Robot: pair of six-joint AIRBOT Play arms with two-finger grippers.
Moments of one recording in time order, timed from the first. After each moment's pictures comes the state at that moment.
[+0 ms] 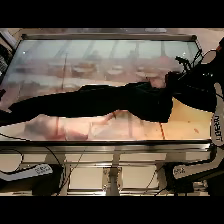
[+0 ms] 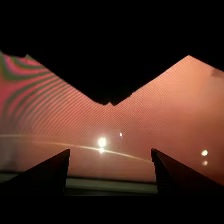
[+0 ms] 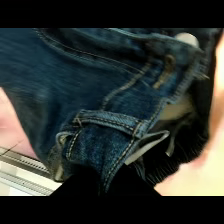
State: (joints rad) left arm 0.72 -1.37 1.10 1.43 -1.18 -0.92; right arm -0.17 -1.59 1.62 -1.21 1.63 1.32
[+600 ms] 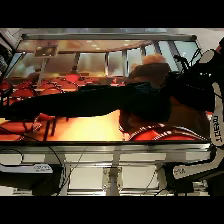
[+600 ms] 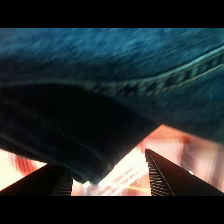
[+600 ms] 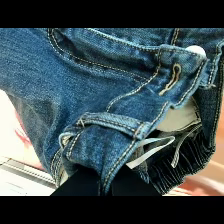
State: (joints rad) left arm 0.71 -1.52 1.09 1.24 -1.02 -0.79; right arm -0.16 -1.59 1.62 -1.20 1.59 1.34
